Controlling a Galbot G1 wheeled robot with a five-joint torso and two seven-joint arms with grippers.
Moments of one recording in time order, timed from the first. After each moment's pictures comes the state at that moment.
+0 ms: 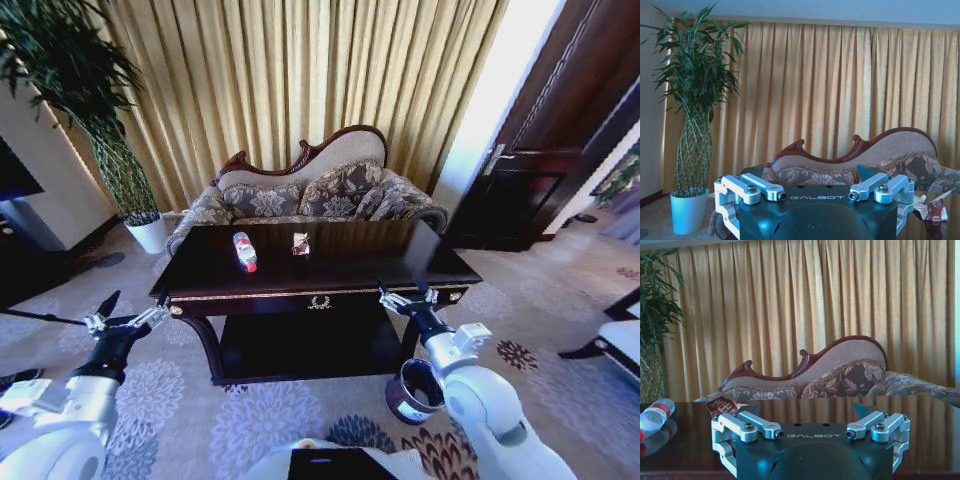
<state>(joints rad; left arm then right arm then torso) 1.83 -1.34 -1.08 -2.50 -0.60 0.21 0.04 -1.55 1.16 0.60 2.33 0.49 -0.28 0.11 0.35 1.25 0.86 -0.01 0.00</state>
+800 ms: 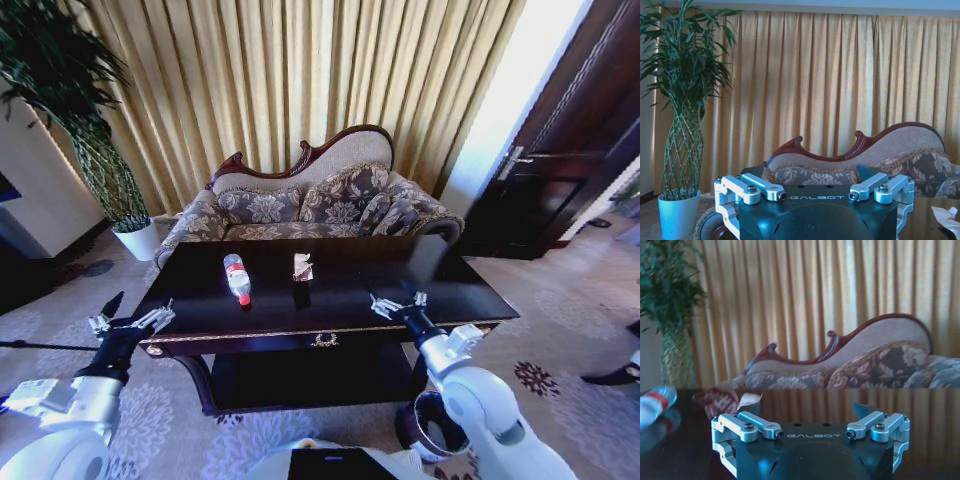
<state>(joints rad) 1.84 -1.34 -1.07 -2.50 -0.58 0.21 0.04 -1.54 1.06 0.58 2.26 0.58 -0.27 -0.01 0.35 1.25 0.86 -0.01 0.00</state>
